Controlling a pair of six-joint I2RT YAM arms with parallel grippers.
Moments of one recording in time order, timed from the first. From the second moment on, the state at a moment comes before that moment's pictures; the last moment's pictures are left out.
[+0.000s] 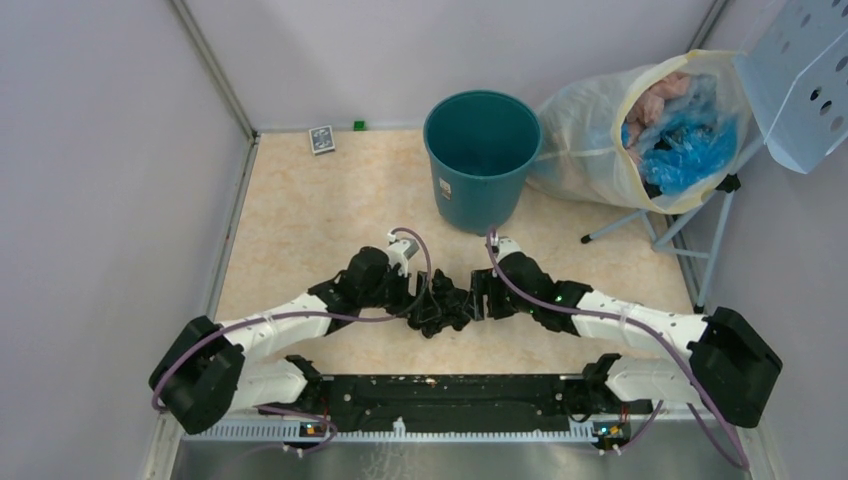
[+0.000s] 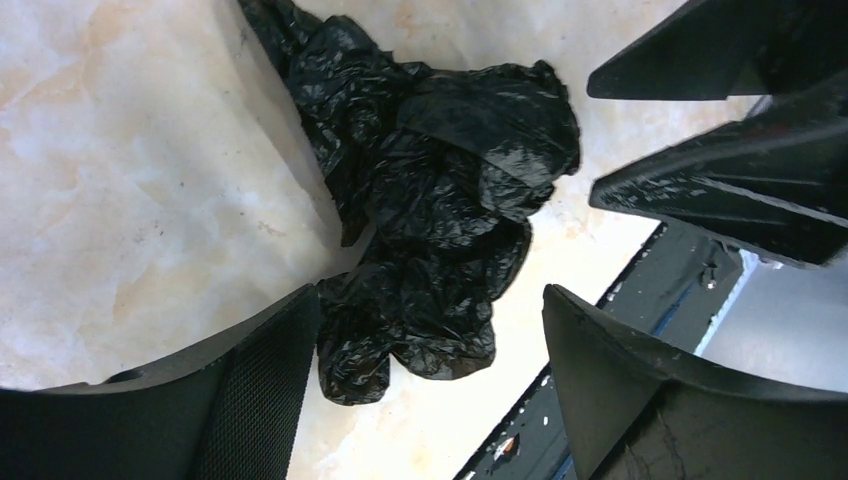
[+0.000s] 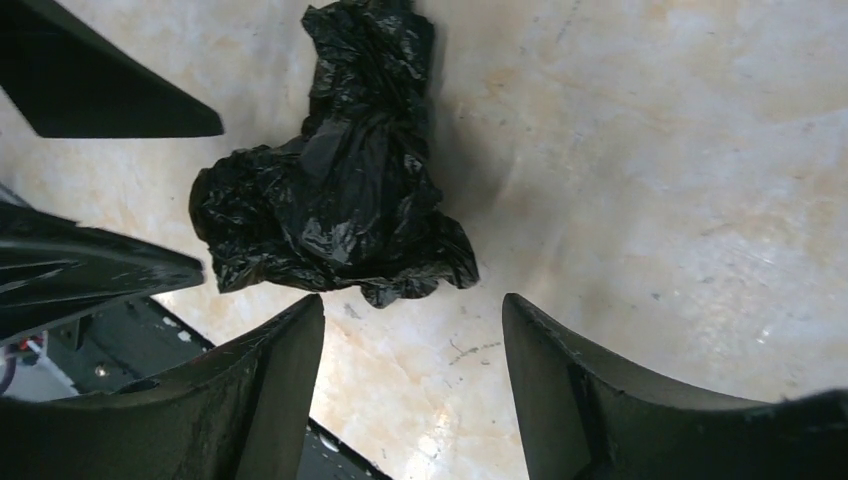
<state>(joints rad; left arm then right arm) -0.70 1.17 0.47 0.05 0.35 -0.50 0.88 1.15 0.56 -0.17 0.03 0.63</state>
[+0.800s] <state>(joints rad) -0.70 1.22 0.39 0.11 0.26 -0.61 0.88 1.07 0.54 -0.09 0.03 0.61</state>
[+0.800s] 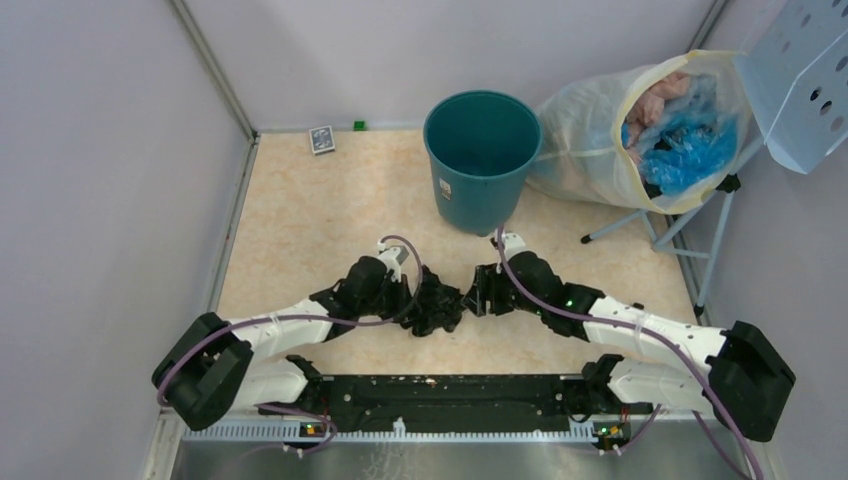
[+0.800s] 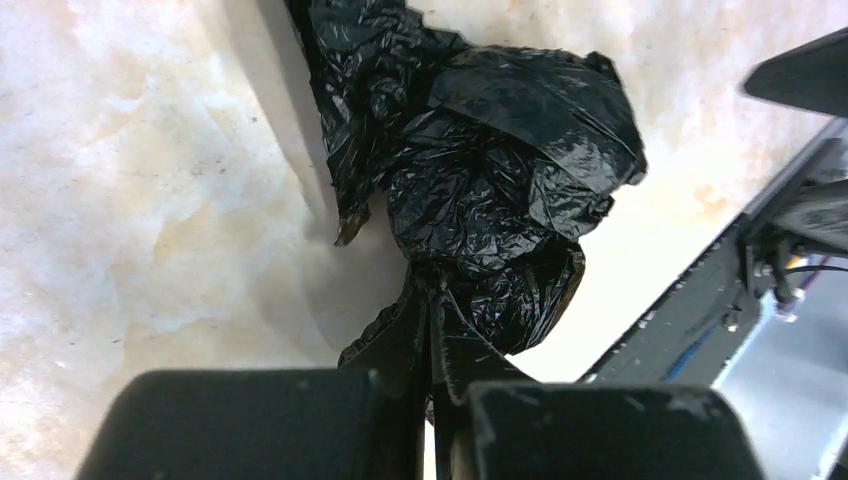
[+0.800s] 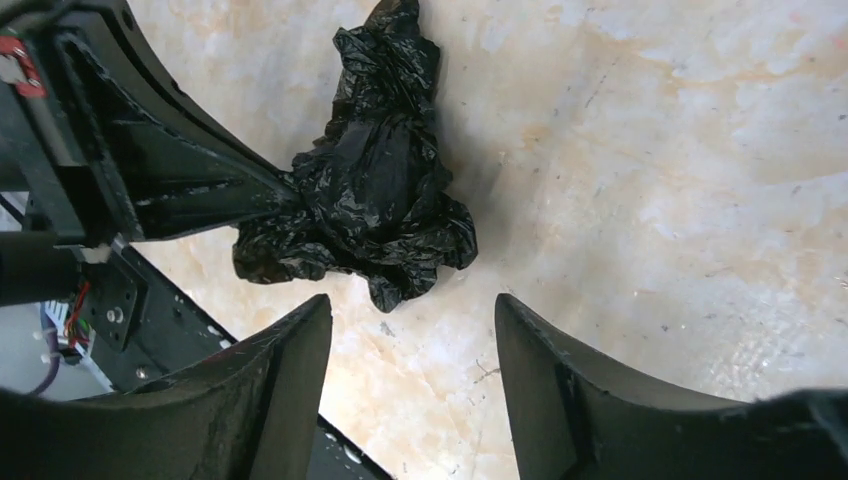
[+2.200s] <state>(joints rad) -0.47 0.99 0.38 -0.04 0.17 -0.77 0.88 0.76 0.58 -0.49 0.32 0.76</state>
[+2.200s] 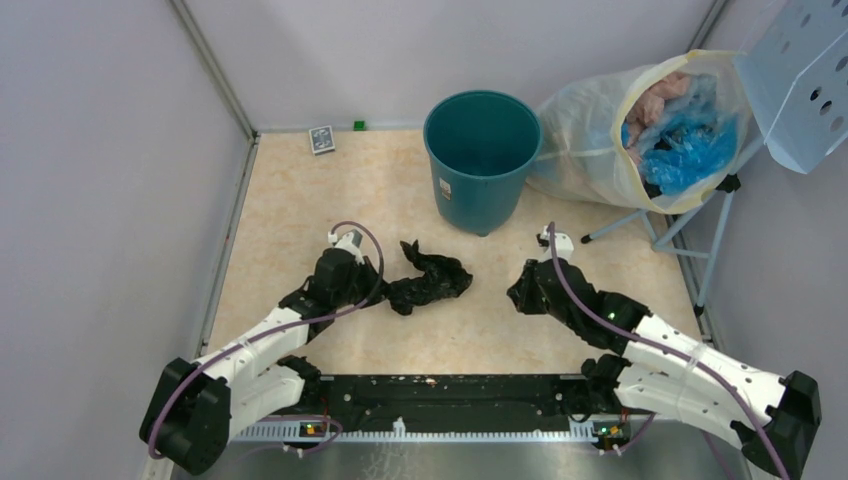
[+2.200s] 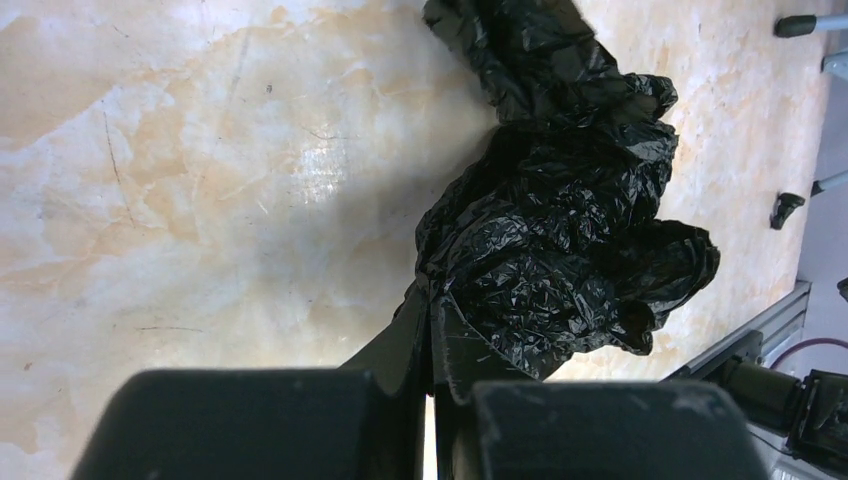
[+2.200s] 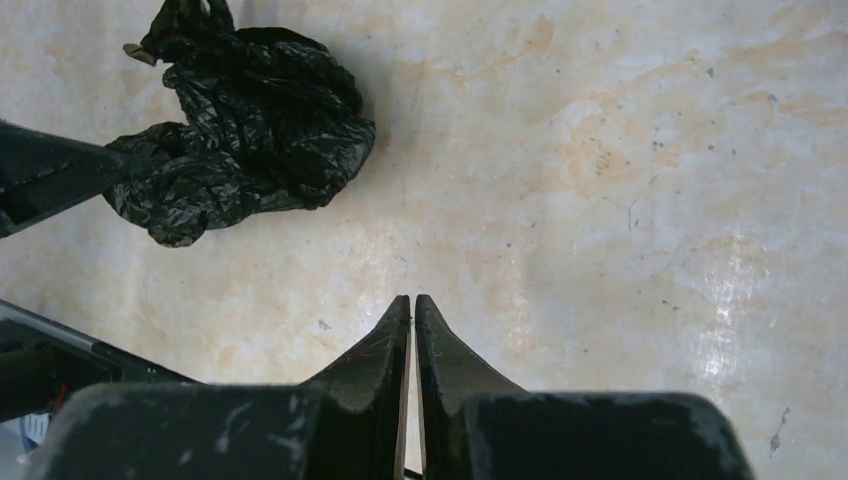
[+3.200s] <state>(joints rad) -0.47 1.11 0.38 0.05 0.48 -0.59 0.98 1.60 1.09 -0.32 0.14 0.31</state>
